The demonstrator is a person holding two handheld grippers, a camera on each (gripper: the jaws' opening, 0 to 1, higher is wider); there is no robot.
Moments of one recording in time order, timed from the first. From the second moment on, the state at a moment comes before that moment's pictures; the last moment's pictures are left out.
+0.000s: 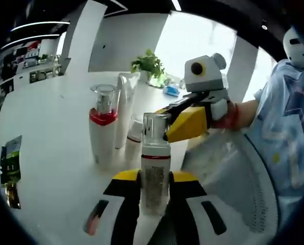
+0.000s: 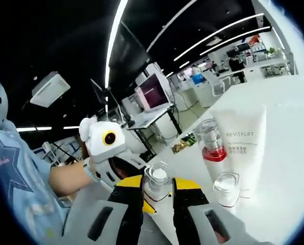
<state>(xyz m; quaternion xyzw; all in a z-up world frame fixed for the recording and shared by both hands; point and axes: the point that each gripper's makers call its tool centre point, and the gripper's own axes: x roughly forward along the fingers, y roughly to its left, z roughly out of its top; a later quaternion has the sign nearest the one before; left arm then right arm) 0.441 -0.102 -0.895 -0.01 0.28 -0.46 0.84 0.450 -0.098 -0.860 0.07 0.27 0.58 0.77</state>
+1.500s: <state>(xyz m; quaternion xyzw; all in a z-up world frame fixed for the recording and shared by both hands) 0.494 -0.116 -0.891 0.12 0.20 -0.42 0.88 0.487 -0.182 -0.915 -0.31 0.30 0.51 0.75</state>
